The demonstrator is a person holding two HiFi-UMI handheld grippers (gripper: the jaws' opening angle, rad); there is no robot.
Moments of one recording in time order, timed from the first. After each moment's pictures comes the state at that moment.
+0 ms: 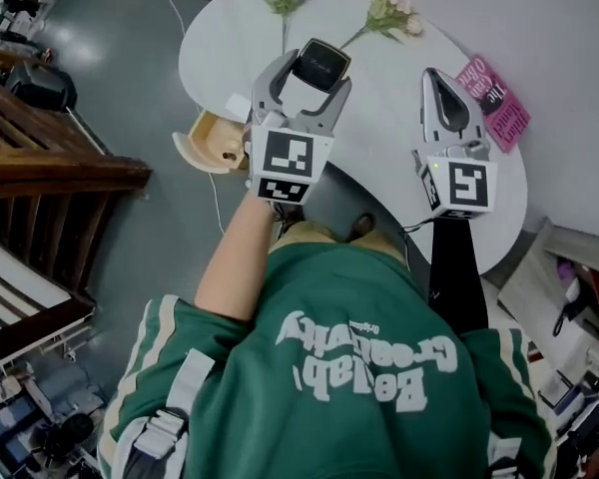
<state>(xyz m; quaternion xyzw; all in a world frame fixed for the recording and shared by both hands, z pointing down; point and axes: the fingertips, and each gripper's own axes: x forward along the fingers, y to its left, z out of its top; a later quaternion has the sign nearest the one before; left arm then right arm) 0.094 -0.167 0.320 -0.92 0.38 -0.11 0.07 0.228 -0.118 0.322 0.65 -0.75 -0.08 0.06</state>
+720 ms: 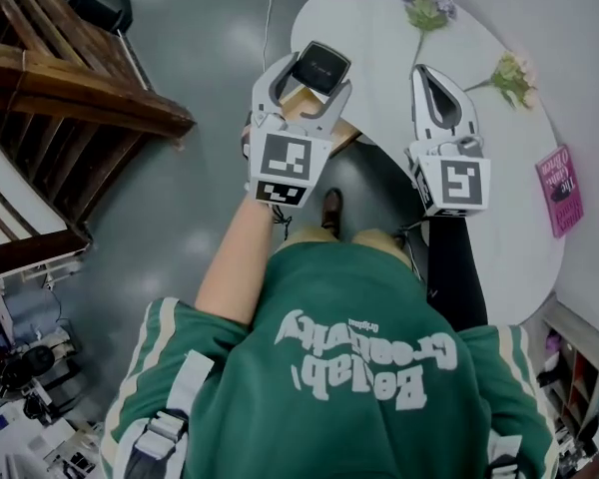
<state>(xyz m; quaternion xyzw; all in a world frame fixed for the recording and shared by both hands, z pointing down) -0.175 -0.243 0.333 -0.85 0.50 -0.13 0.04 -0.051 -0.241 0.330 0.51 -0.85 -0.09 0.05</state>
